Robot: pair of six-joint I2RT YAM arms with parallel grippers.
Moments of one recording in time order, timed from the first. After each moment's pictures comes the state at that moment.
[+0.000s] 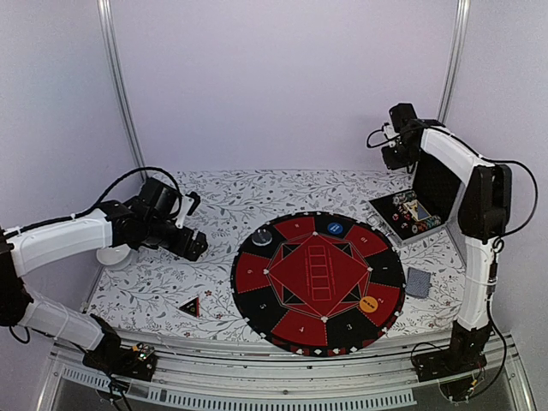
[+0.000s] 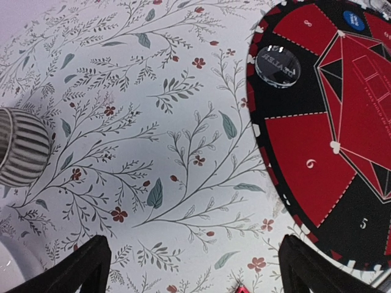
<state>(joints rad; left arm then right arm) -0.56 1.29 0.87 -0.49 -0.14 -0.08 0.19 2.18 2.09 -0.83 0.28 -0.10</state>
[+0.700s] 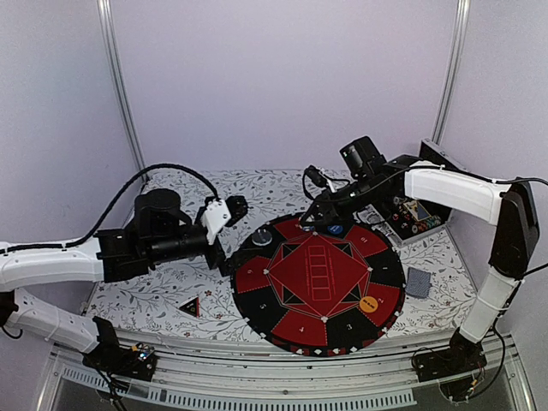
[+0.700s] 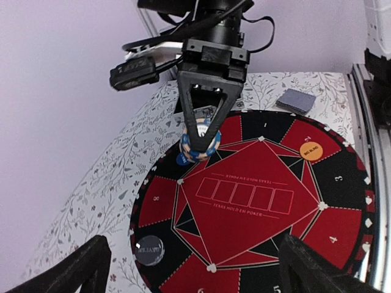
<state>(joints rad) -0.95 1.13 0.76 0.10 0.02 0.33 0.64 1.75 1.48 -0.60 -0.60 0.26</state>
